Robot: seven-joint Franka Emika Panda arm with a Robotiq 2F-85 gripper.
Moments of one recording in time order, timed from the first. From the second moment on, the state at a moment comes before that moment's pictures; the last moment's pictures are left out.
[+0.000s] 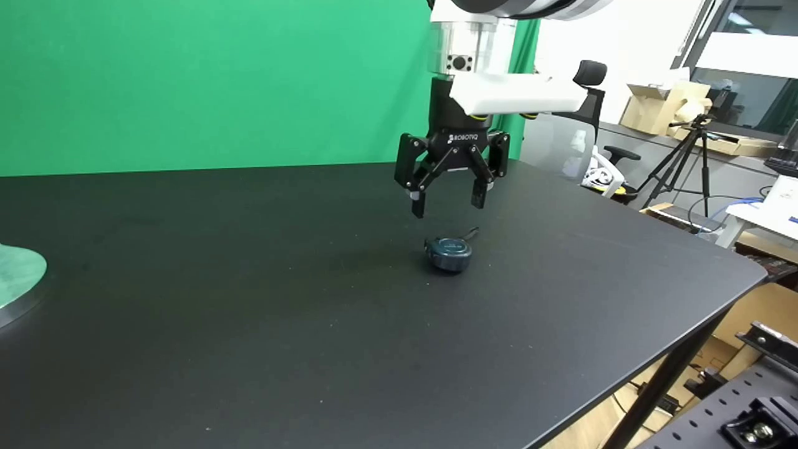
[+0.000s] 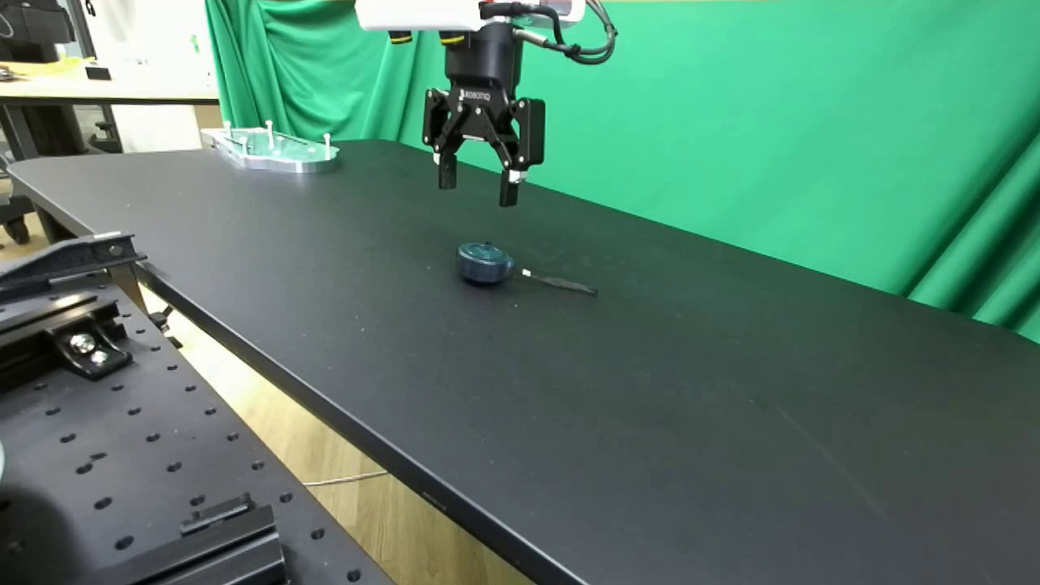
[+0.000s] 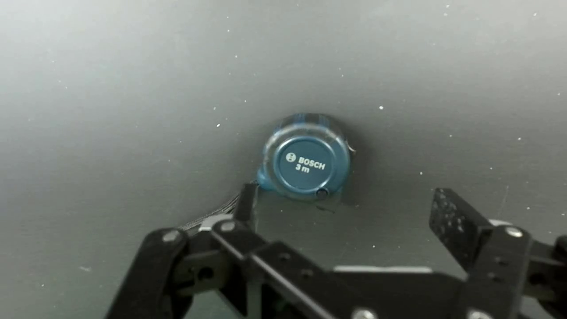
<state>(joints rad) 0.14 0.13 -0.03 -2.54 -0.16 2.66 0.27</state>
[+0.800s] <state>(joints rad) 0.15 0.18 -0.07 -2.54 -0.46 2.78 0.46</state>
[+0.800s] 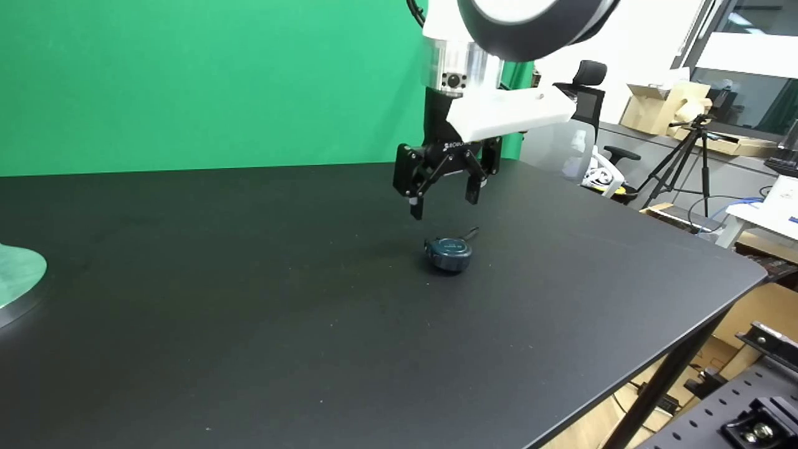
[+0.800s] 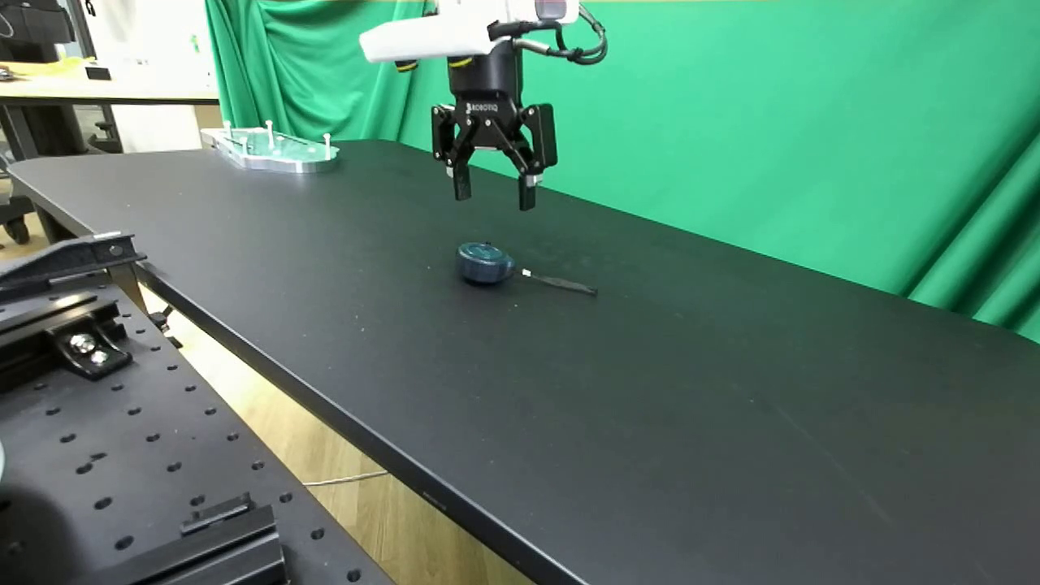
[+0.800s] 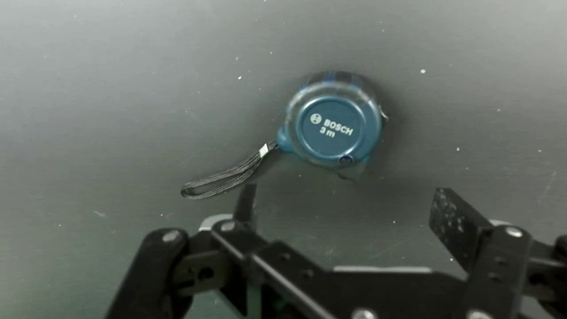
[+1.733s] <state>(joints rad) 0.20 0.31 -0.16 -2.55 -0.57 2.88 0.70</state>
